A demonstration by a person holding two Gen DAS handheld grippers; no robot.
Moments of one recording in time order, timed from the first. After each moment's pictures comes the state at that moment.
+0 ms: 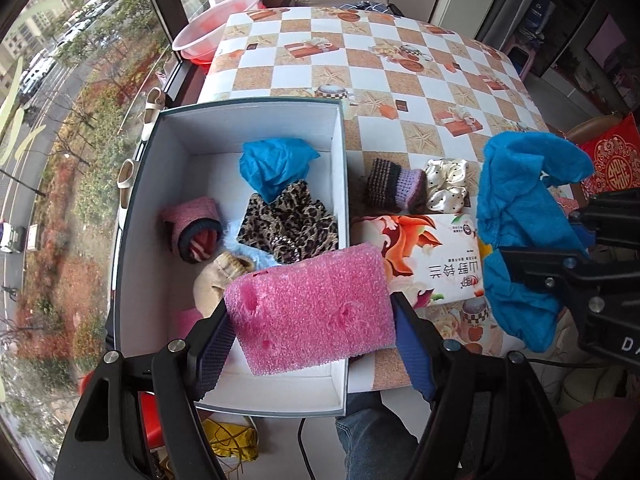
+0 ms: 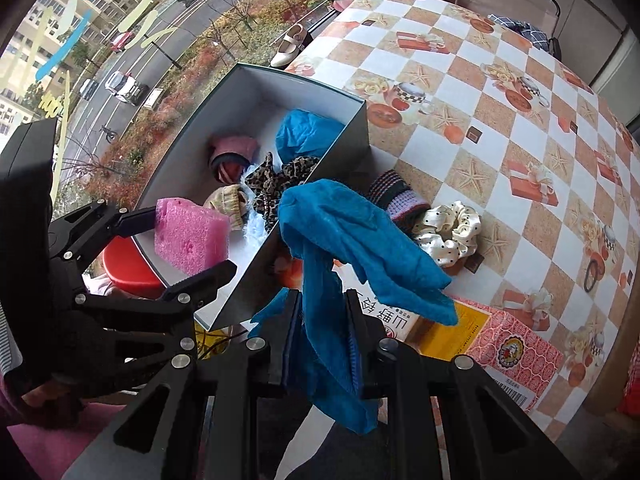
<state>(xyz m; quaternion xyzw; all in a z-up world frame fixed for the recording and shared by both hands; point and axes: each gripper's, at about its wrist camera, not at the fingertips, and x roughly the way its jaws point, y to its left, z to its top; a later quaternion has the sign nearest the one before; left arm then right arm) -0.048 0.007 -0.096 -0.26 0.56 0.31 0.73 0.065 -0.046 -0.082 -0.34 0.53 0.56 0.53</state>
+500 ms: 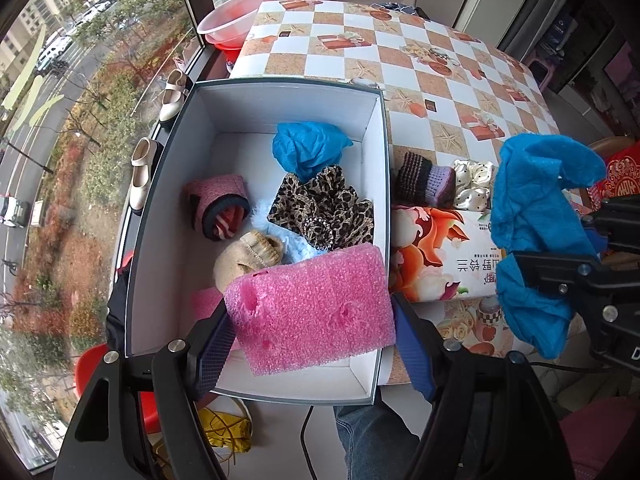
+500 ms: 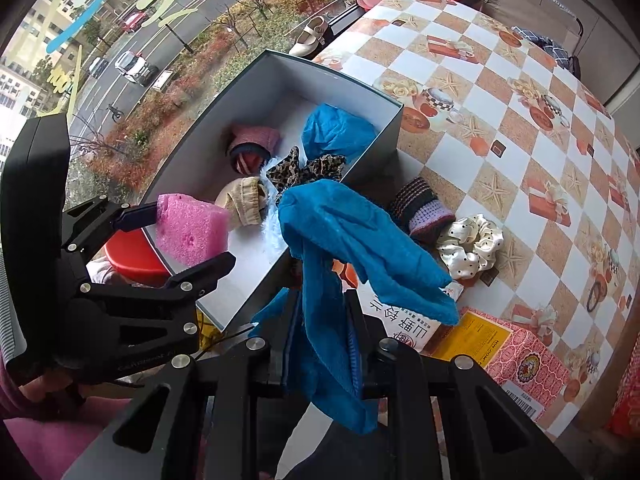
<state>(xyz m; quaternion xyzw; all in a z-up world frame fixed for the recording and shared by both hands) -0.075 0.014 -0.102 -0.29 0.55 0.33 0.71 0.039 -0.033 -0.084 -0.36 0.52 0.58 0.52</state>
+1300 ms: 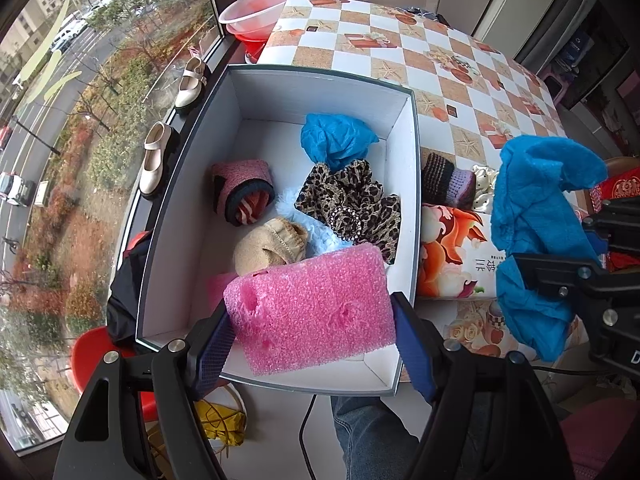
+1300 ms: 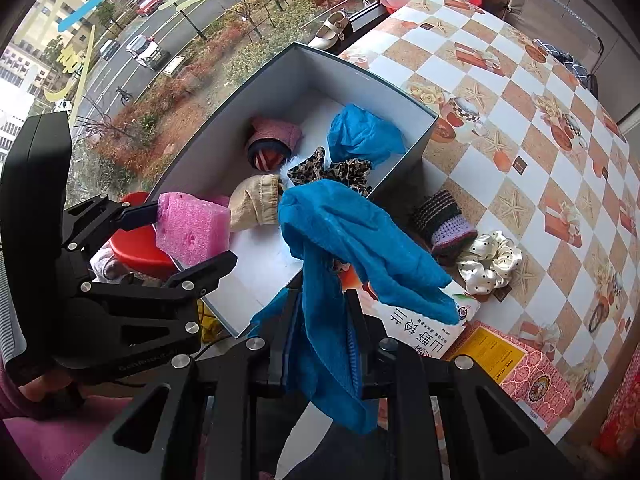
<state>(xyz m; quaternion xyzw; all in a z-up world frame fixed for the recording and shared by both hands) -0.096 0.022 -0.107 -0.31 0.54 0.35 0.70 0.018 -0.017 -0.086 -0.38 0.51 0.59 0.50</state>
